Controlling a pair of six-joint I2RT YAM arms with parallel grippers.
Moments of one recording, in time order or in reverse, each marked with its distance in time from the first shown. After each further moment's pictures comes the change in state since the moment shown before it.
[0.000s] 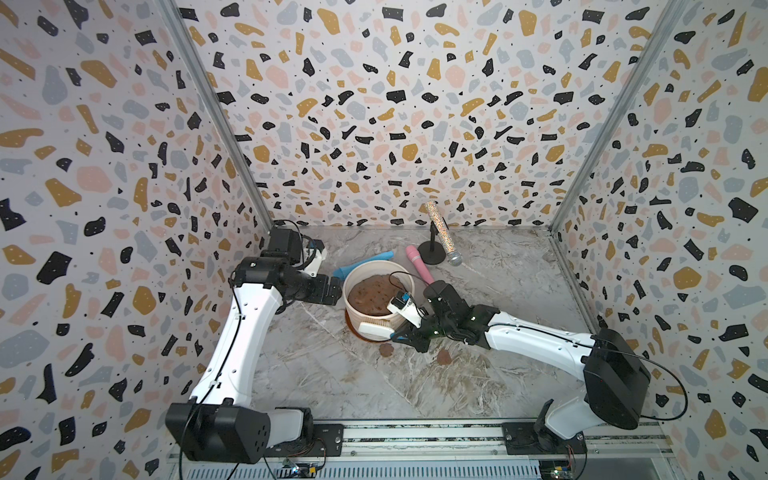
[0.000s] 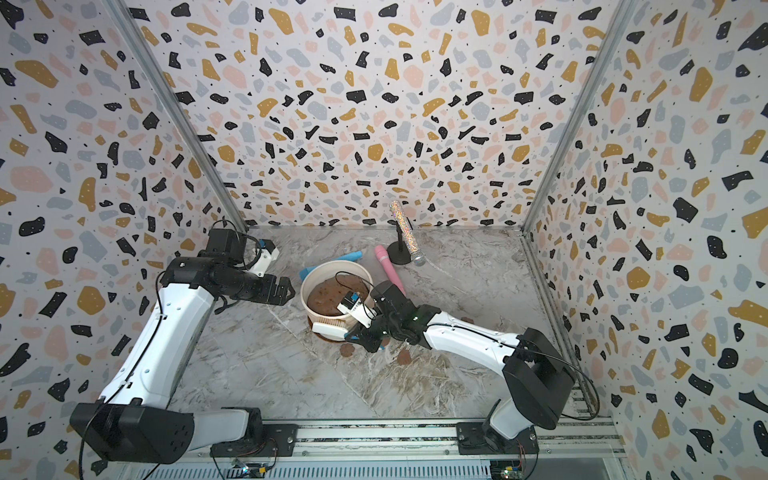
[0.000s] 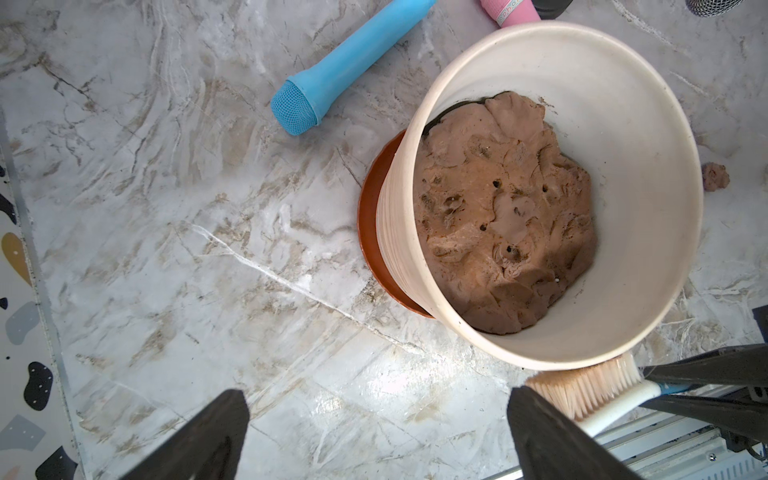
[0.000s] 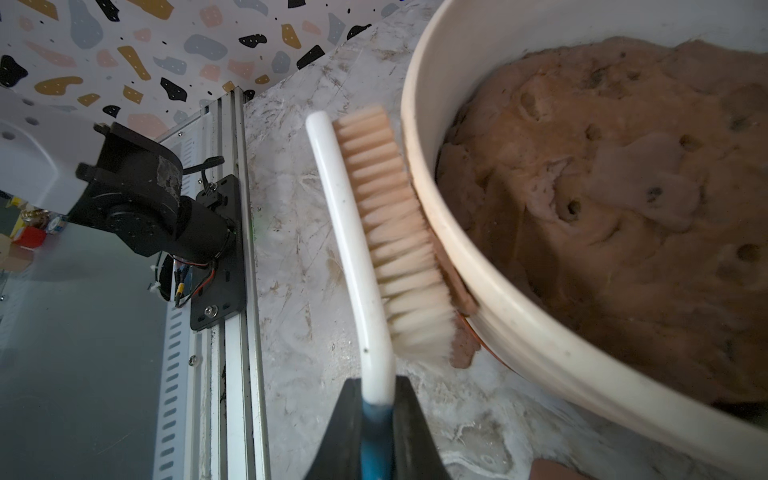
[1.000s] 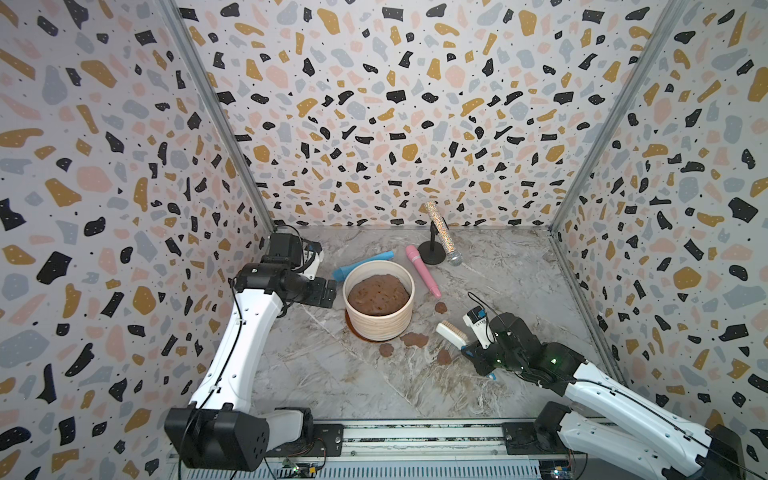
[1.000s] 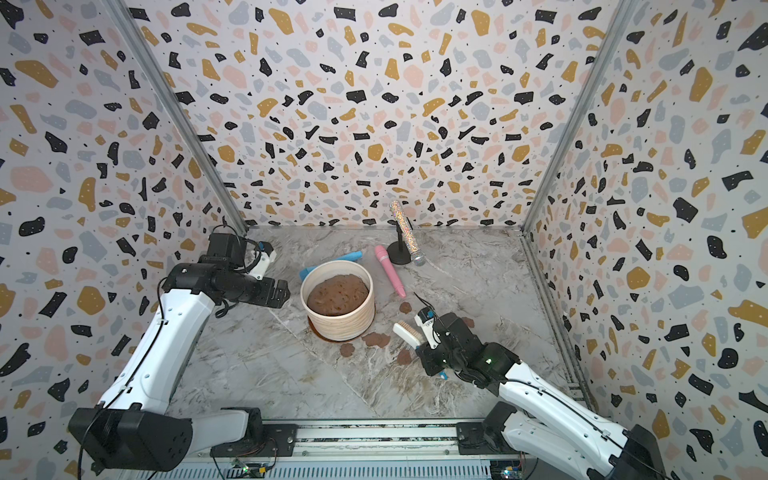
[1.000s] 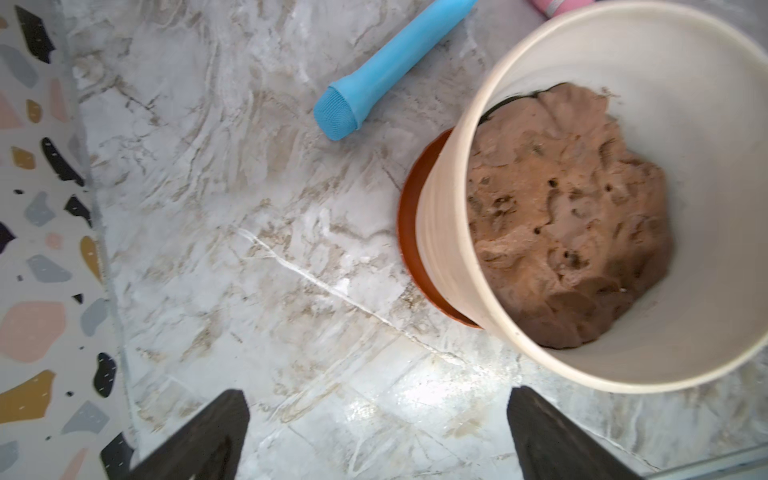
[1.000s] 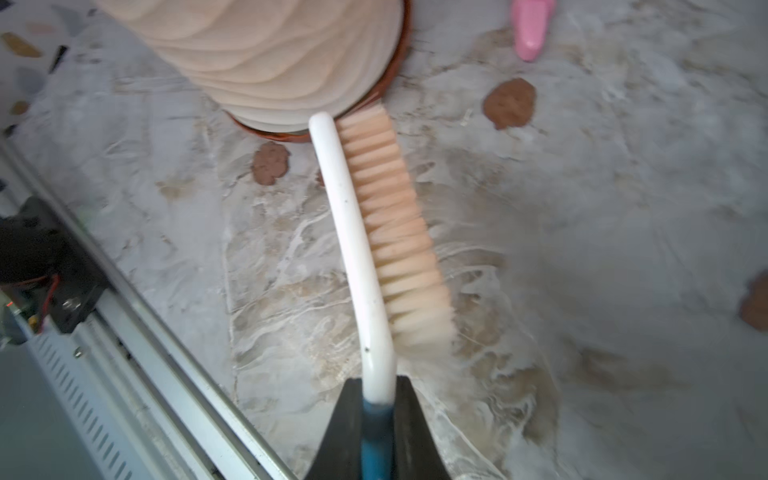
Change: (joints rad) left arm 0.011 -0.035 -0.092 0.082 -0.151 0.044; right arm -0.121 -0.636 -0.340 -0.492 0.479 0.325
